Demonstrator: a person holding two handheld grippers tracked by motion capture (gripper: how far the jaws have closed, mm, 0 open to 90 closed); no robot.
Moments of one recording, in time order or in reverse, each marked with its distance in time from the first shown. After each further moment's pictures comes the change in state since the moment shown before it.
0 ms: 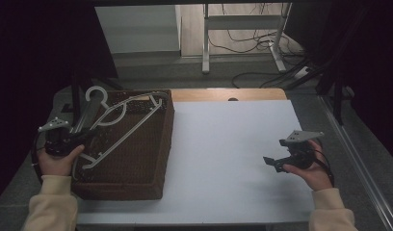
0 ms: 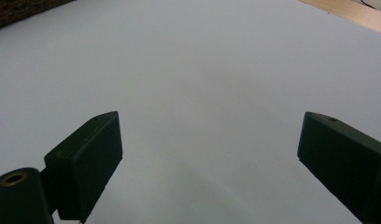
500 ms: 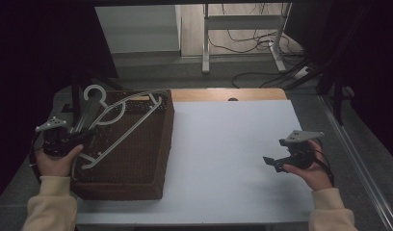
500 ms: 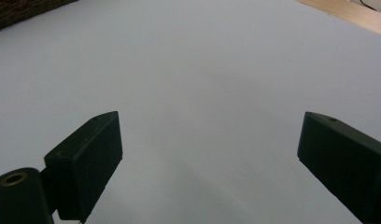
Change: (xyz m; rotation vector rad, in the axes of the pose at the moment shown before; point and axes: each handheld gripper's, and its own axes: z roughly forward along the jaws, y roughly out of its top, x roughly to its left) left arm -0.004 0.002 -0.006 -0.008 -0.005 -0.016; right arm 0.001 0.001 0.000 -0.002 -0.001 -0.003
